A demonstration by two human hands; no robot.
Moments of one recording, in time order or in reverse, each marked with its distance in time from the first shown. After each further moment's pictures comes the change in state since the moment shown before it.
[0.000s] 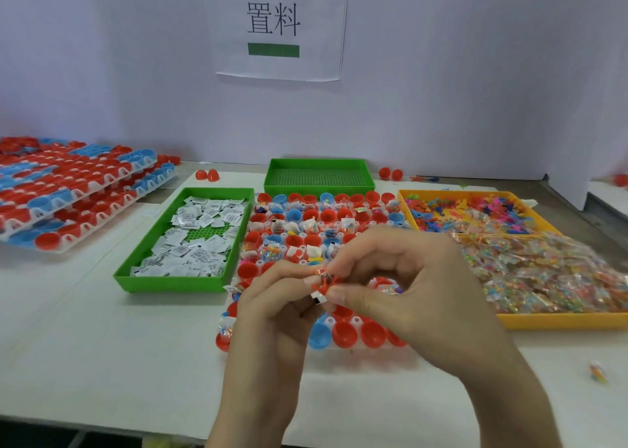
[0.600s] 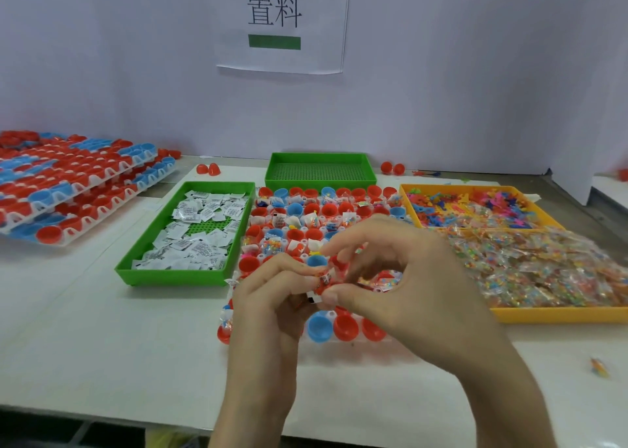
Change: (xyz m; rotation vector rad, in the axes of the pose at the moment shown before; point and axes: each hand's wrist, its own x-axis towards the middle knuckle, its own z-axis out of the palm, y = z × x) left_hand -0.001 -0.002 -0.002 0.116 0.060 0.067; right_hand 0.000 0.002 0.007 -0.162 0.021 0.071
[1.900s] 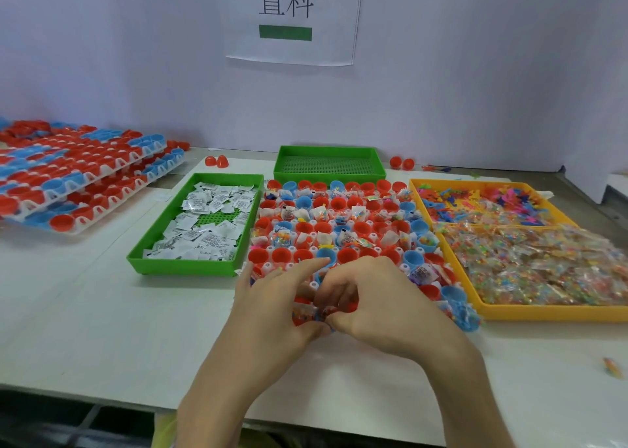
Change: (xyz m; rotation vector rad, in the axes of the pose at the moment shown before) left_hand 0.022 -0.011 -0.047 1.440 -0.265 0.207; right_hand 0.014 0.052 0.037 -0.279 -0.378 0.139
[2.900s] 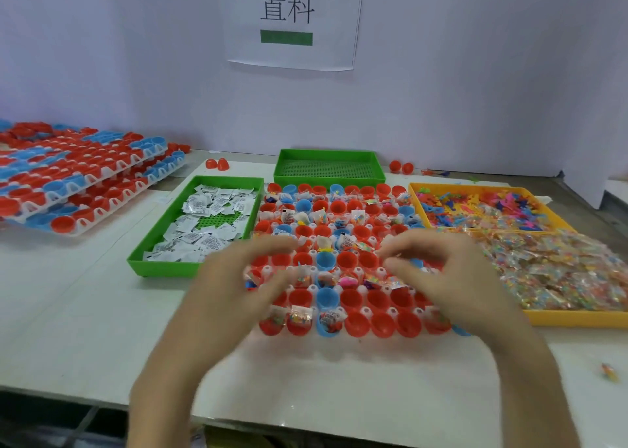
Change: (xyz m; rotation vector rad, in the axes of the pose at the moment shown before) left_hand 0.000 -0.006 -0.044 -0.305 0.153 0.036; right_hand -0.023 0.034 -0.046 0.213 0.439 -0.020
